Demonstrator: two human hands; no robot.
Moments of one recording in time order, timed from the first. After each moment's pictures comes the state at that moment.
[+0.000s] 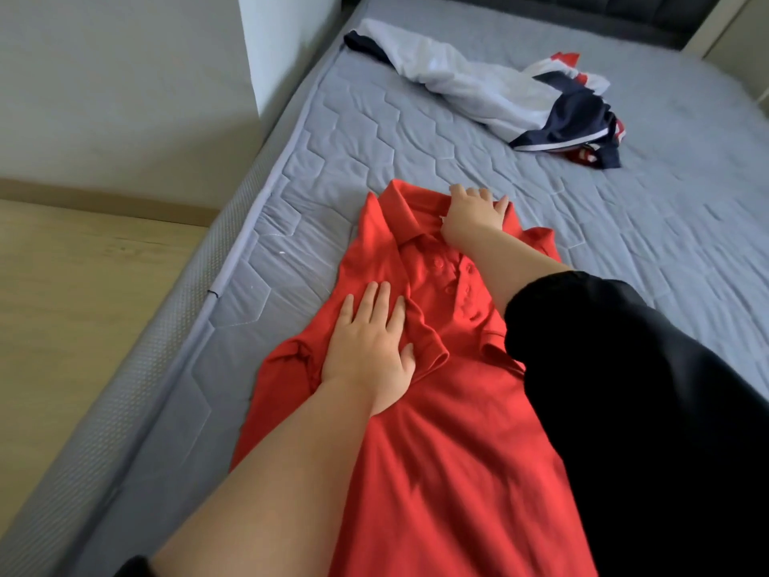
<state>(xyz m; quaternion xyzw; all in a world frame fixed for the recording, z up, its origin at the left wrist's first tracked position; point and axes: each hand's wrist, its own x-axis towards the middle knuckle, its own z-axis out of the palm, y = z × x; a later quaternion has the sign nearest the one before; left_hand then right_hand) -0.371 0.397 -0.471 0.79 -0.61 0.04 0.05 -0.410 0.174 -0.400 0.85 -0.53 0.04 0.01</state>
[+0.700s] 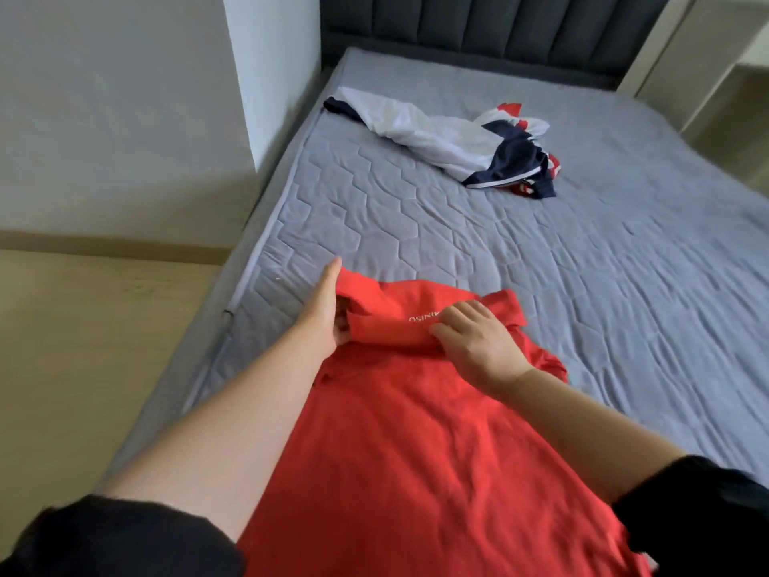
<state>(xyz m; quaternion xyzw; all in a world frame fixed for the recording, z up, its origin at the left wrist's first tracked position) -0.348 0.397 -0.380 0.58 -0.04 -0.54 0.61 -0.567 0.329 -0.374 0.96 -0.13 0.23 0.13</state>
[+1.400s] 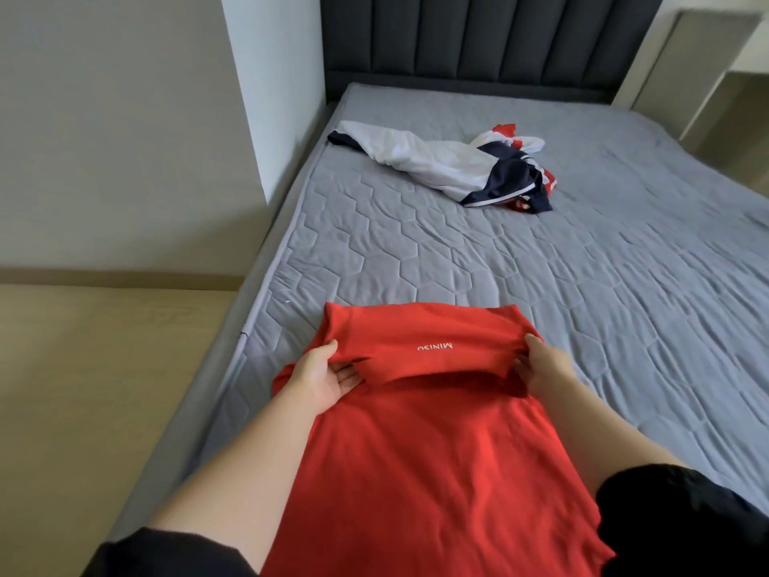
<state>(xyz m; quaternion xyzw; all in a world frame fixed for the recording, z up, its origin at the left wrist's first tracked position) -0.356 0.435 -0.417 0.53 0.05 -0.55 0.64 -0.615 0.284 -0.394 0.24 -0.64 0.43 -0.59</state>
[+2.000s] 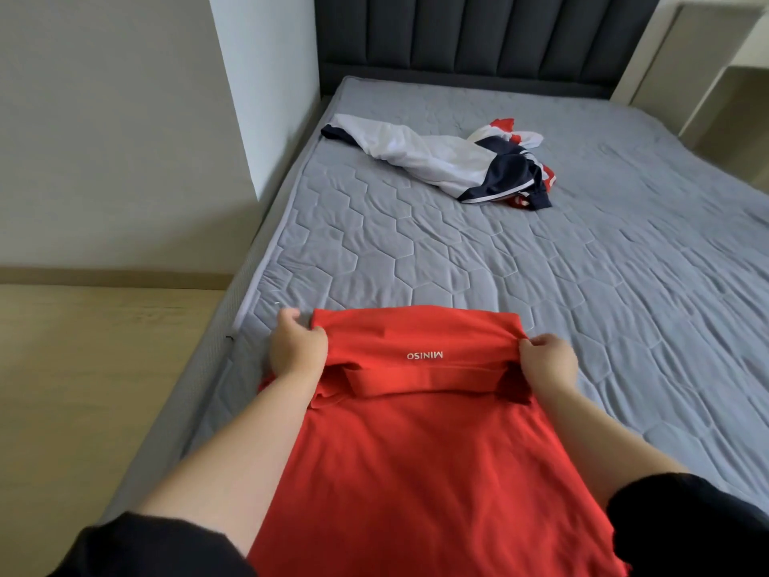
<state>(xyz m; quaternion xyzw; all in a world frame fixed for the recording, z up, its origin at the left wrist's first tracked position) -0.332 0.411 -0.407 0.88 -0.21 -0.12 0.40 -0.620 0.287 -0.395 0.58 -0.72 0.27 -0.27</state>
